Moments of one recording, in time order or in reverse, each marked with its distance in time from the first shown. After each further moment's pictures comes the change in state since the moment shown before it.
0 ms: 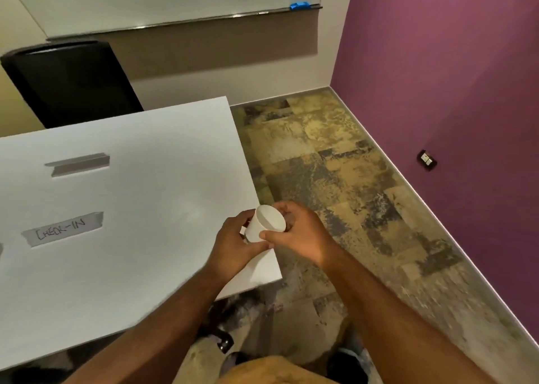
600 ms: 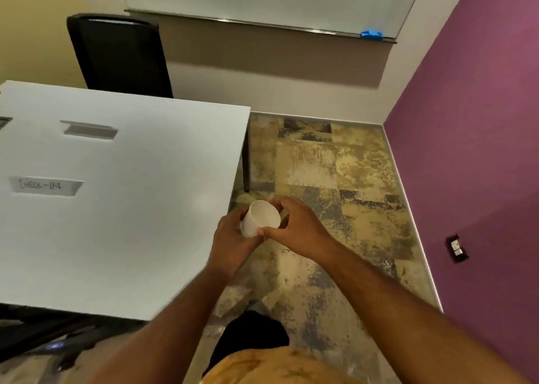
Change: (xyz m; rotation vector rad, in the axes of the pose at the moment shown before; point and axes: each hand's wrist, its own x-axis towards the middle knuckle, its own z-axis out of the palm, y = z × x) left_hand 0.136 0.099 0.136 -0.138 0.434 -0.198; right_hand 0.185 0.043 -0.166 -0.278 -0.299 -0.316
